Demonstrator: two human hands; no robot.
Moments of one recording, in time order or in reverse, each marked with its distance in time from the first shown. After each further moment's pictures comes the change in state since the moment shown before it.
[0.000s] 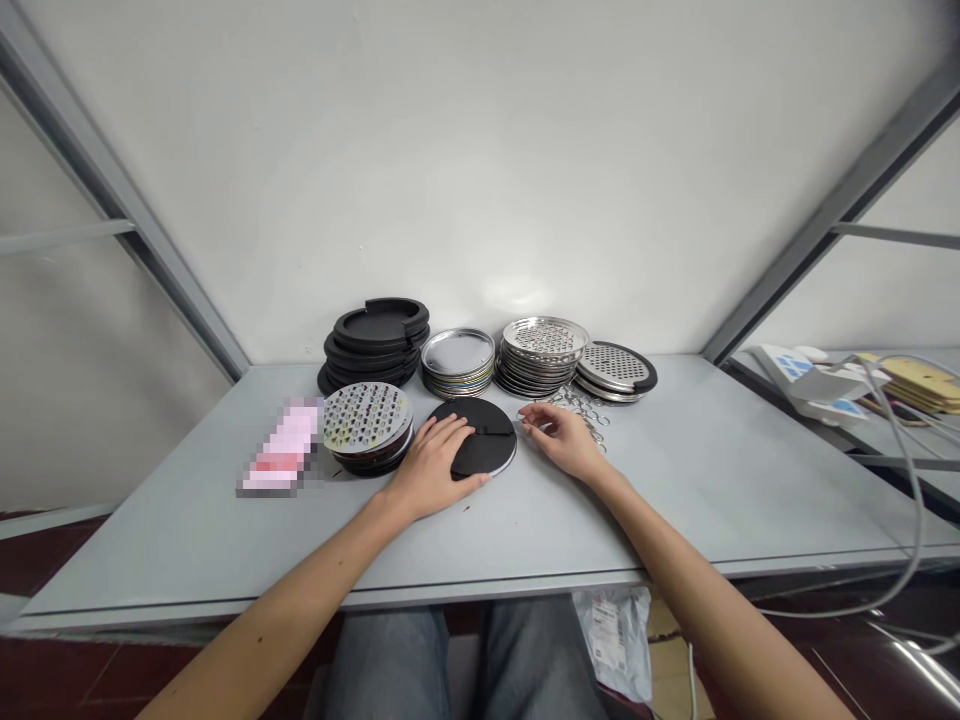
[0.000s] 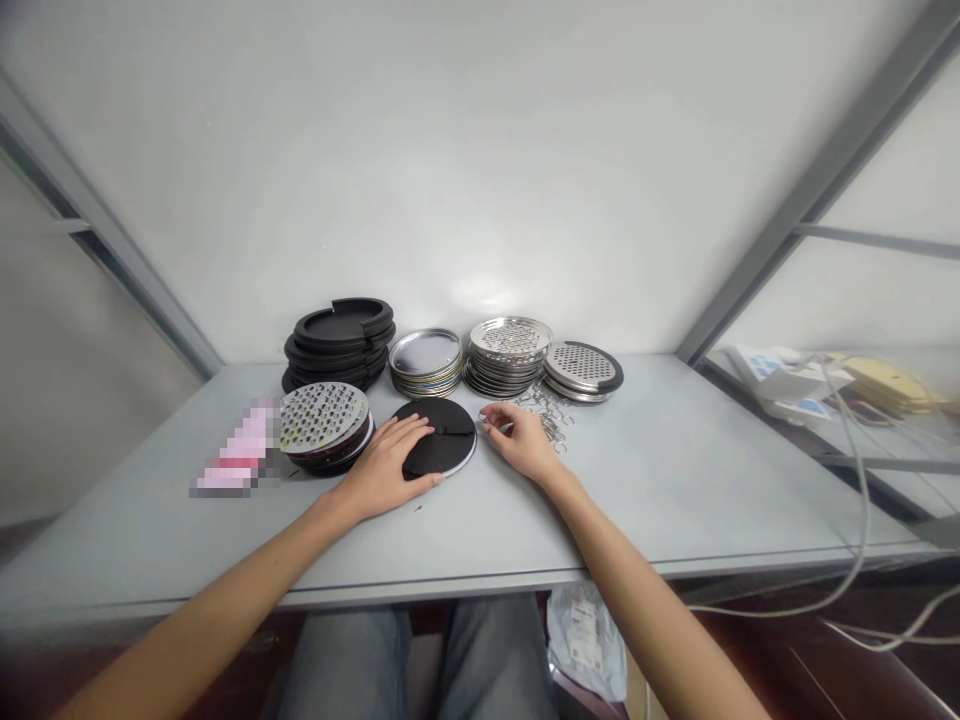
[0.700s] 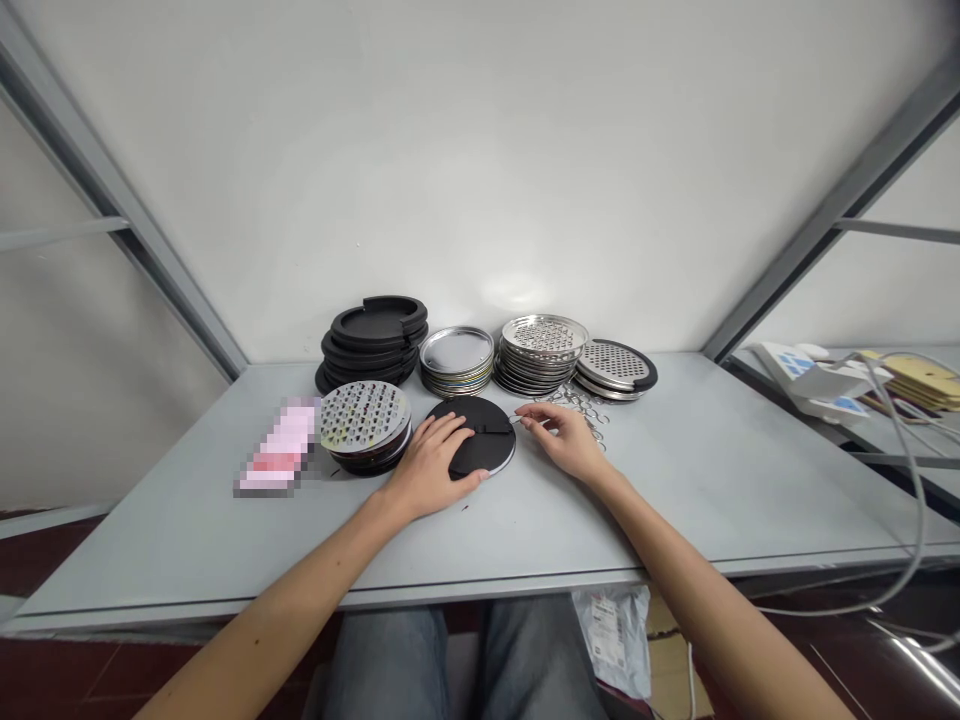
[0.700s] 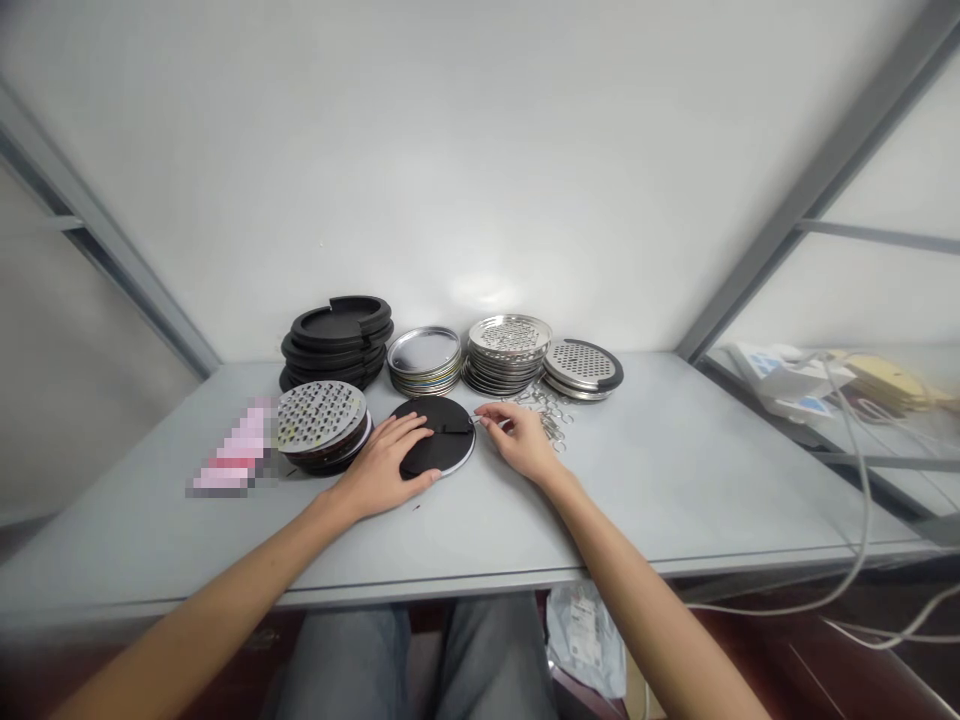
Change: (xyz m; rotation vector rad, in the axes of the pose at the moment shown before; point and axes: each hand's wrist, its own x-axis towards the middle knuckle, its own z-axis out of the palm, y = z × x) left_hand 0.000 0.002 -0.002 0.017 0.011 -0.002; right_hand -0.002 -0.014 -0.003 0.055 0.026 -0.022
